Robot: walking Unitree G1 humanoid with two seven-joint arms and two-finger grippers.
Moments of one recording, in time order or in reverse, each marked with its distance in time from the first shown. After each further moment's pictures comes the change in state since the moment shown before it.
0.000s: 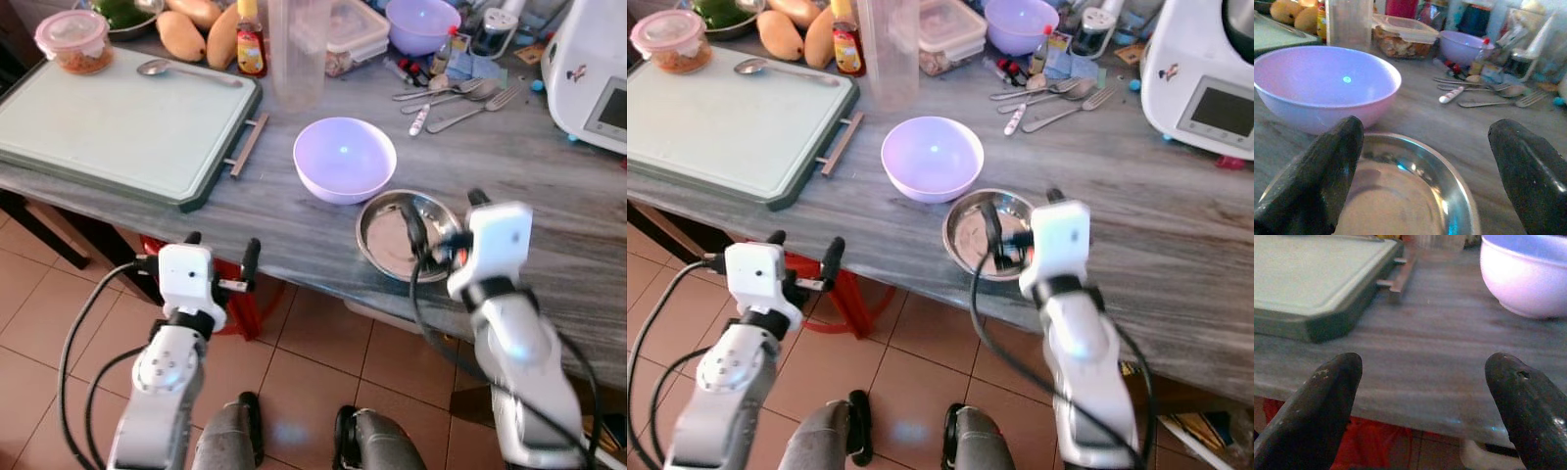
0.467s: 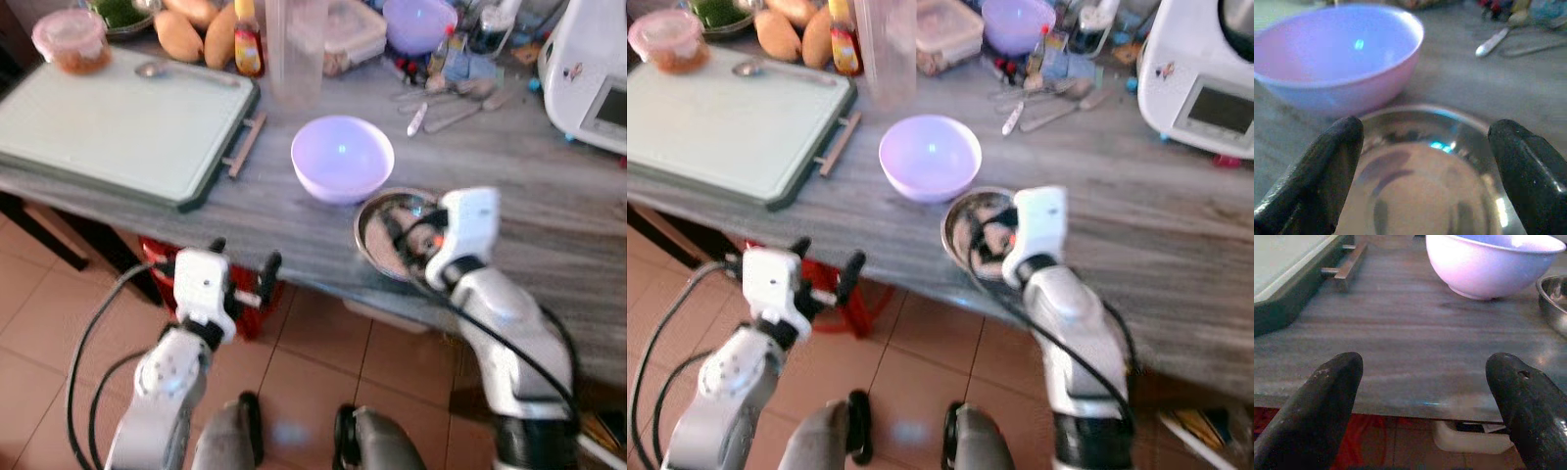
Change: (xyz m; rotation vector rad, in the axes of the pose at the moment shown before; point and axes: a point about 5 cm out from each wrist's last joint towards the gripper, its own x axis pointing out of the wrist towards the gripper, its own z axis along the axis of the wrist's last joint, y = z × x) left arm -0.007 -0.010 0.000 -0.003 0.030 -0.160; right arm 0.032 0.003 -0.001 0.192 0.186 0.099
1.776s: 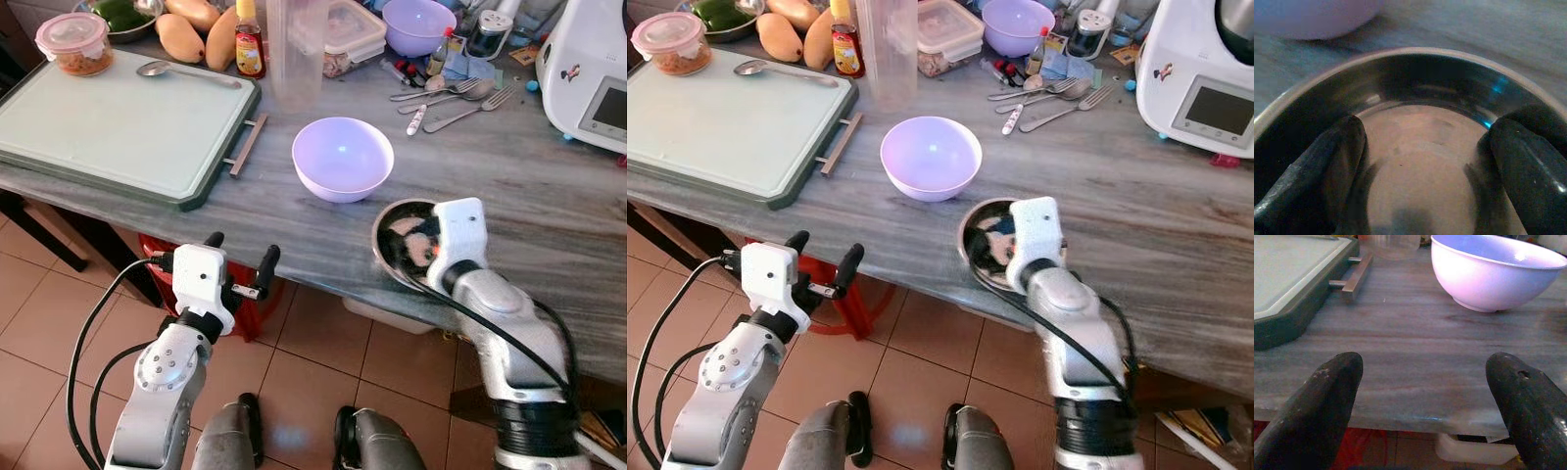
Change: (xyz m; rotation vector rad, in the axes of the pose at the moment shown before) left arm 0.007 0.006 0.003 -0.009 -0.028 0.003; right arm 0.015 -0.004 -0.026 -0.042 0.240 -0.016
